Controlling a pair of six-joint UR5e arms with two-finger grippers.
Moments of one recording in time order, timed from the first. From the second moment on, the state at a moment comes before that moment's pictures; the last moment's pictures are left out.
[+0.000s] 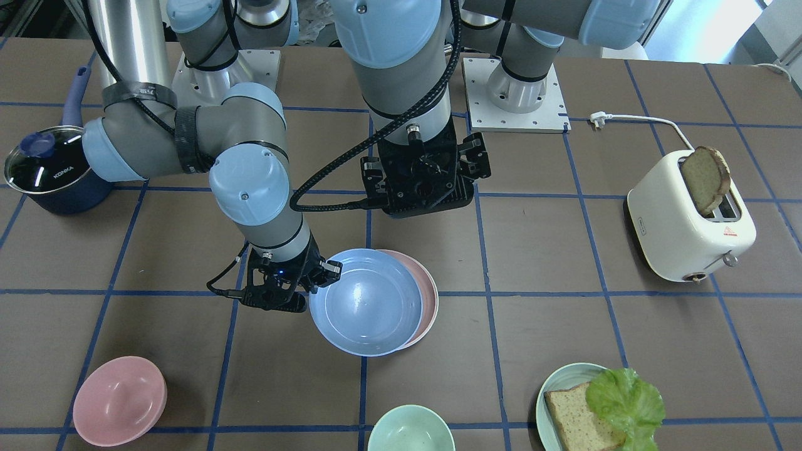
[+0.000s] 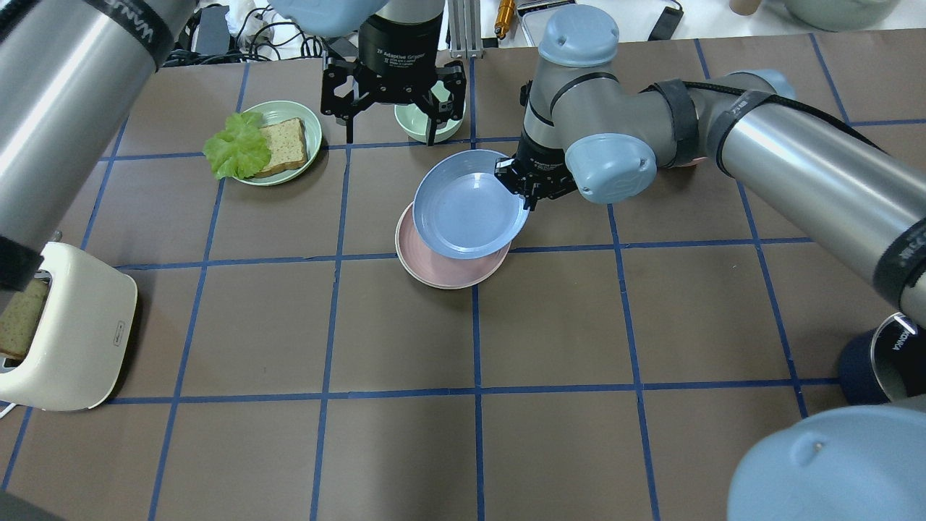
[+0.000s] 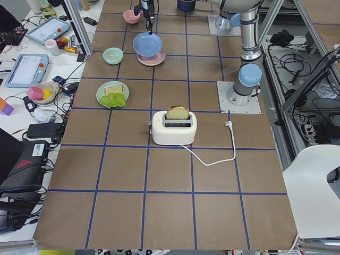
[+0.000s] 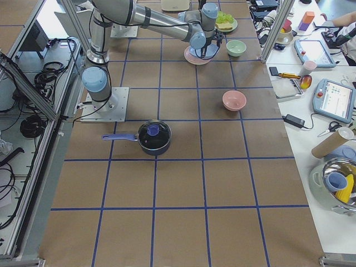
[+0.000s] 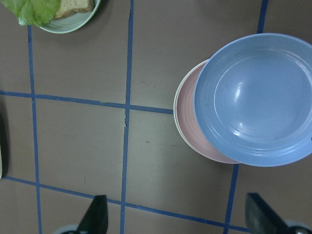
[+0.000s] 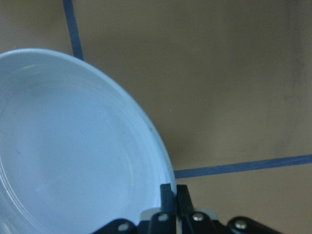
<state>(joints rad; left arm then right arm) -1.92 -1.95 -1.10 -1.83 1.76 -0.47 1.77 -1.15 1.62 -2.06 -1.47 0.36</state>
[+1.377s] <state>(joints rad) -1.81 -1.74 -1.43 -1.68 1.74 -0.35 1.68 -1.15 1.36 -1.80 -1.50 0.16</state>
